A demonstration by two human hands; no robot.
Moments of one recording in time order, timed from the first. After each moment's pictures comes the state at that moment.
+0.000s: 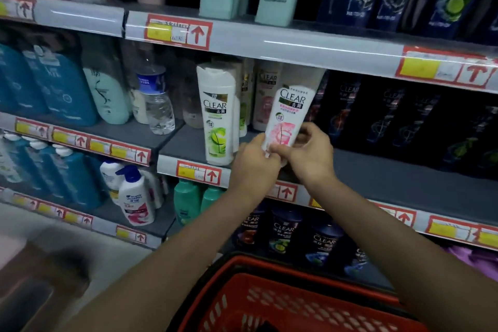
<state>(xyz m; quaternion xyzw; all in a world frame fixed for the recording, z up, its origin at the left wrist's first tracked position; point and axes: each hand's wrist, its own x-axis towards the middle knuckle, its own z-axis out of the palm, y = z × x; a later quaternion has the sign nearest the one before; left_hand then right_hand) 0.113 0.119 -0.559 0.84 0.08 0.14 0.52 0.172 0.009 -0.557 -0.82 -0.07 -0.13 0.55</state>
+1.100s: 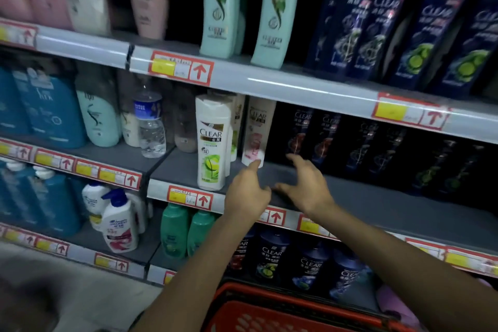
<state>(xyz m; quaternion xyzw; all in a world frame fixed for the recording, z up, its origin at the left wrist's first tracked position) 0.132 0.126 -0.570 0.89 0.08 0.11 0.43 0.182 -0.019 -0.554 -0.96 -0.13 -0.08 0.25</state>
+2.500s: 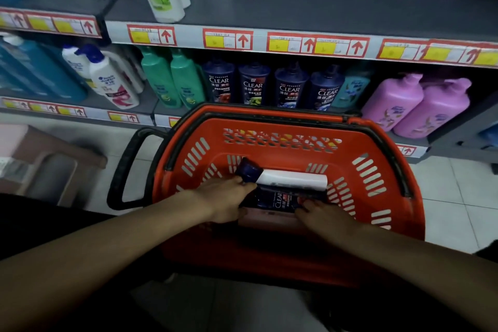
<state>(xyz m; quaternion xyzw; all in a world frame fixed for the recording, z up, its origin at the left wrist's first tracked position) -0.098 0.069 -0.724 0.92 -0.19 -0.35 0.03 -0.105 -0.198 -0.785 -0.89 -0.34 0.29 -0.13</state>
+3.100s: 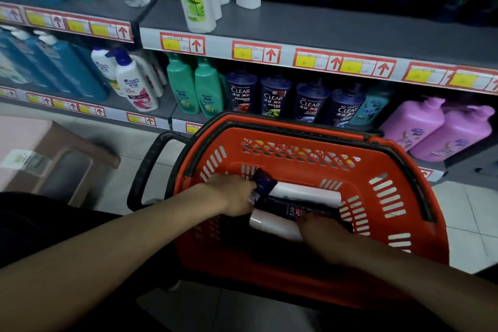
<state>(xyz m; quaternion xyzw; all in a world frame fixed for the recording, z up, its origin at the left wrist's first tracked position) -0.079 0.087 -0.712 0.93 -0.11 -0.36 0.03 -0.098 -0.163 -0.799 -0.90 -0.29 0.32 -0.07</state>
